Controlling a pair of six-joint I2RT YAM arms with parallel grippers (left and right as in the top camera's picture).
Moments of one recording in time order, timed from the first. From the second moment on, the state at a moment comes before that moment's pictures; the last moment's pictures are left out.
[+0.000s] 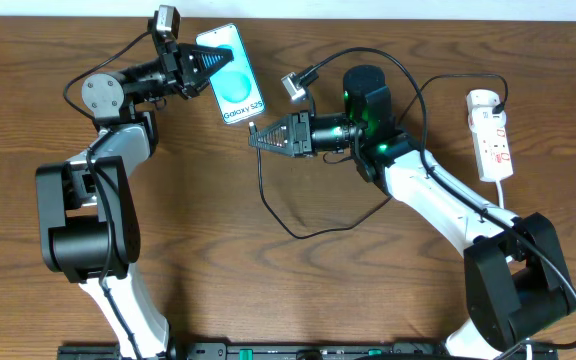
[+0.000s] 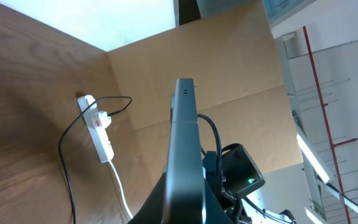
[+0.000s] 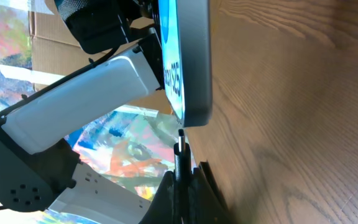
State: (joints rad) left arm 0.10 2.05 1.22 1.49 1.36 -1.90; right arm 0.48 1.78 1.18 0.28 -1.12 0.94
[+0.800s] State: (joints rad) left arm 0.08 2.05 1.22 1.49 1.36 -1.90; right arm 0.48 1.78 1.18 0.29 -1.12 0.94
